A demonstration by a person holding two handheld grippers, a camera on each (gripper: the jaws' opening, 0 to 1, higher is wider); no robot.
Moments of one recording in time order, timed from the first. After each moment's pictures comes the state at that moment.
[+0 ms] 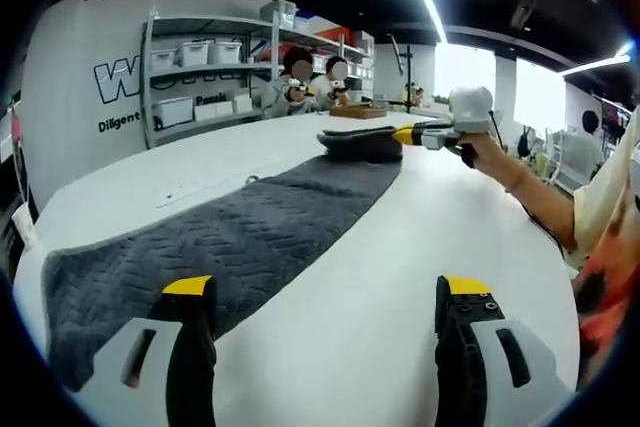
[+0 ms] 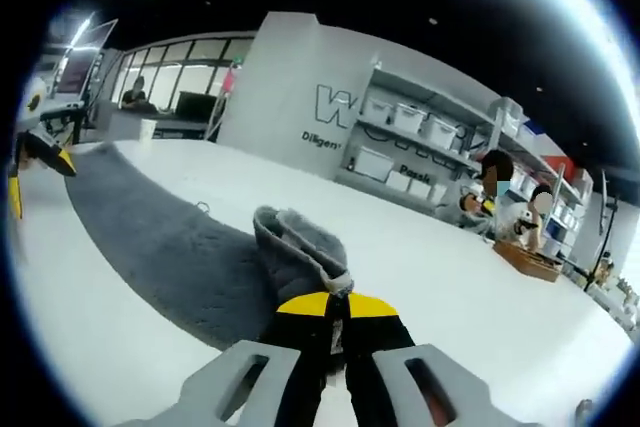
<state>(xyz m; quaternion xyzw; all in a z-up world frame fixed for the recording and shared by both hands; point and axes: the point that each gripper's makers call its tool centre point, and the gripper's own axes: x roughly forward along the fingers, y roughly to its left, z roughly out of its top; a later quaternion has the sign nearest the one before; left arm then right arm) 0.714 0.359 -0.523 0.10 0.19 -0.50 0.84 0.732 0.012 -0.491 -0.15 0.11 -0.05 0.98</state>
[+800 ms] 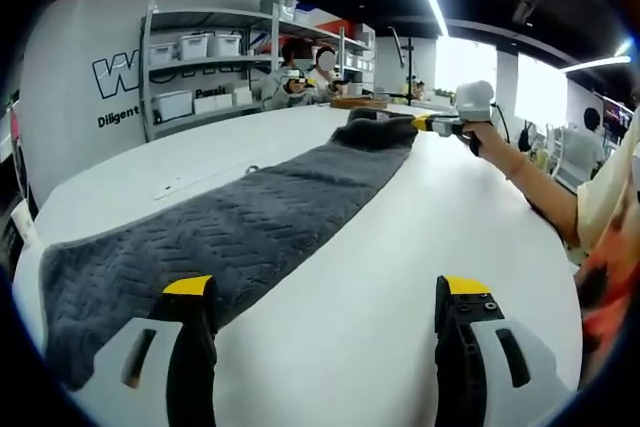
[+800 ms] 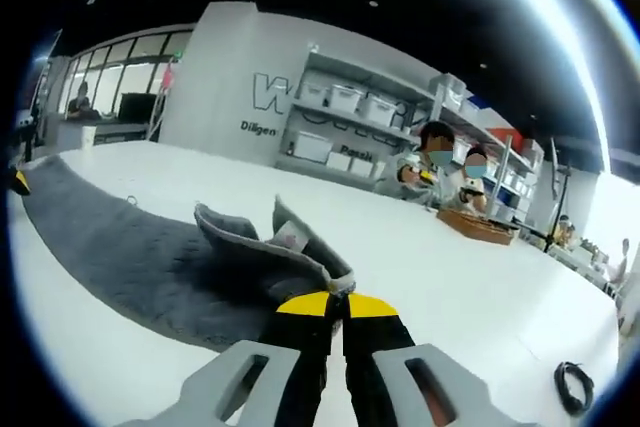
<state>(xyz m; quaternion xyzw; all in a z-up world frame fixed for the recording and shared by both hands) 0.714 0.360 -0.532 0.11 0.20 -0.49 0.84 0.704 -0.074 -0.495 -0.10 0.13 -0.17 0.97</state>
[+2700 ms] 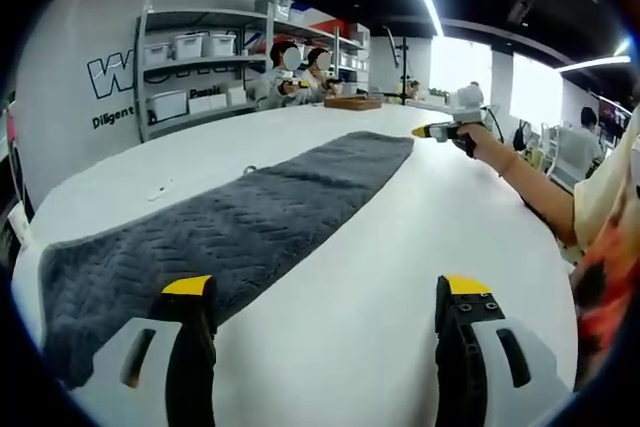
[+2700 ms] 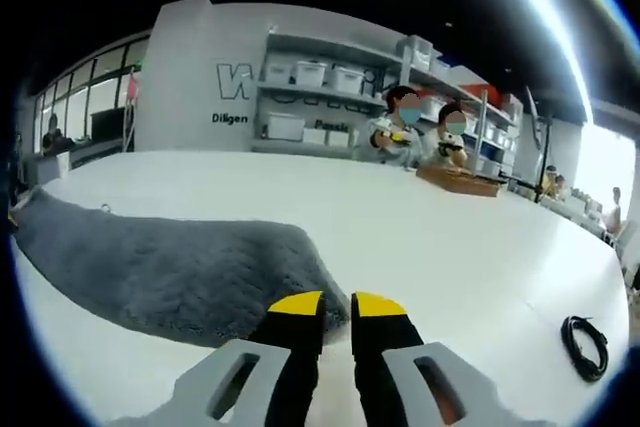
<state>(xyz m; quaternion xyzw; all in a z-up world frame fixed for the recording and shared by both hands) 0.709 0.358 -0.530 0.11 0.20 -0.50 0.83 0.688 -0.109 -0.521 -0.03 0.16 -0.20 0.97</state>
